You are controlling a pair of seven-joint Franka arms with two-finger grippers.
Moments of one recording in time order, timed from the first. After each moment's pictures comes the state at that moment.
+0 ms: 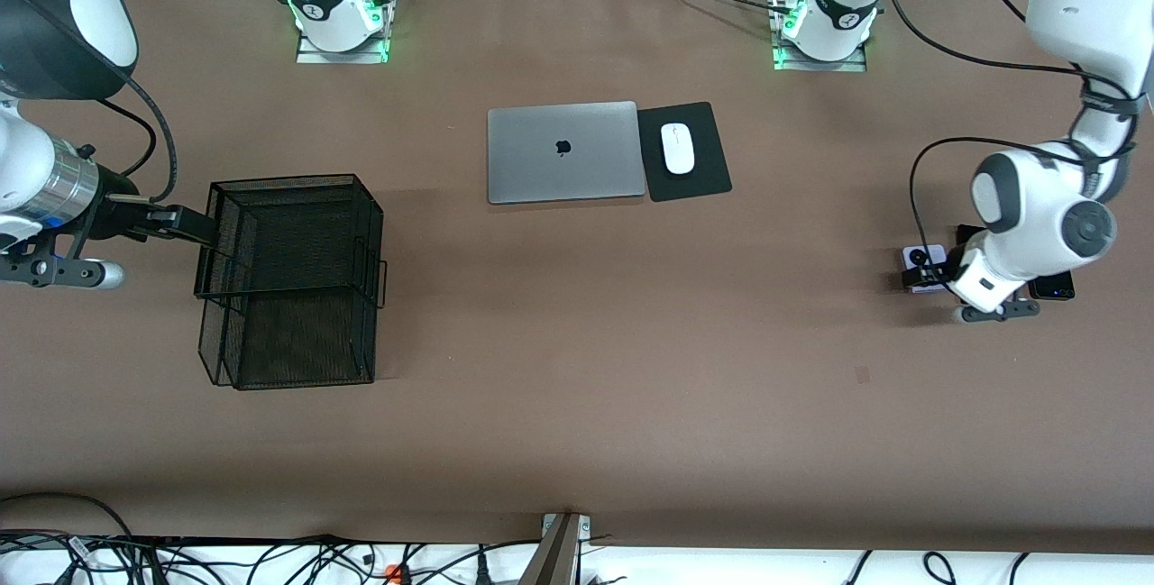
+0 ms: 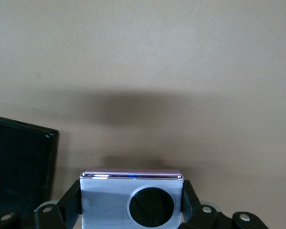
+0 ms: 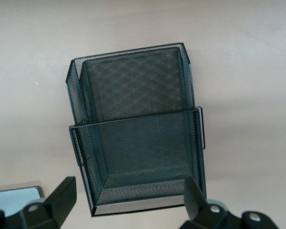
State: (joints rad) left arm 0.14 0.49 0.05 -1.94 -0.02 2.30 0.06; right arm -0.23 0.27 0.33 -1.47 -0.08 1.67 0.19
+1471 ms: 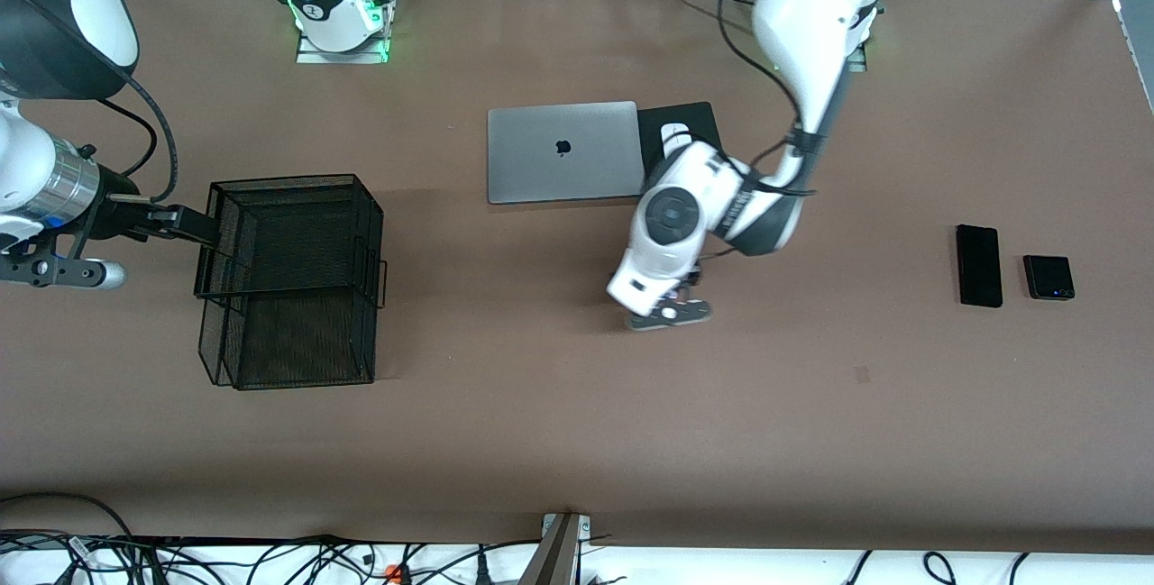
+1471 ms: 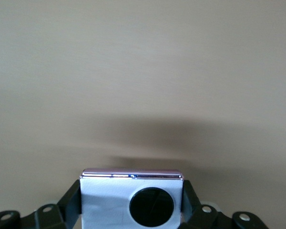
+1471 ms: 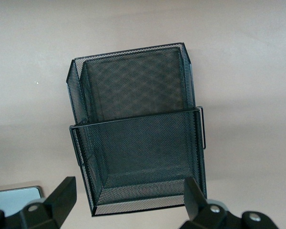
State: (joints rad) left arm -0.63 0.81 0.03 -1.37 -0.02 2.17 -0.77; right arm -0.23 0.27 0.33 -1.47 -0.08 1.67 0.19
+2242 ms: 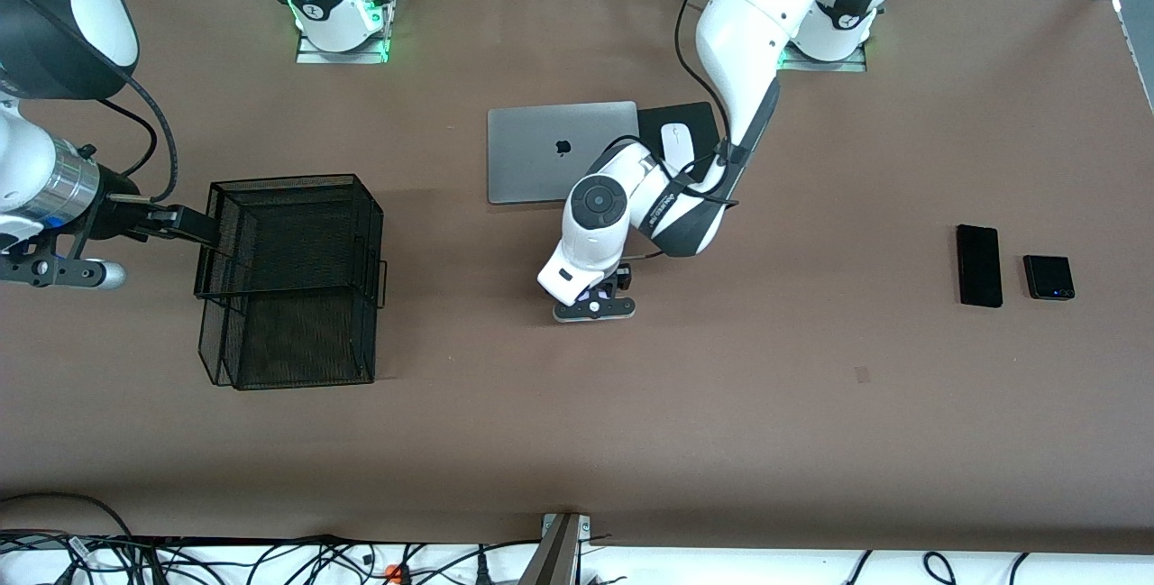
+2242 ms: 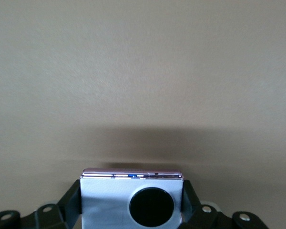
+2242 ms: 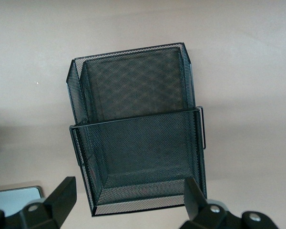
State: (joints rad) left arm -0.71 1.00 0.01 -1.15 -0.04 2.22 -0.78; right arm -0.23 0.27 0.33 -1.47 -0.08 1.67 0.19
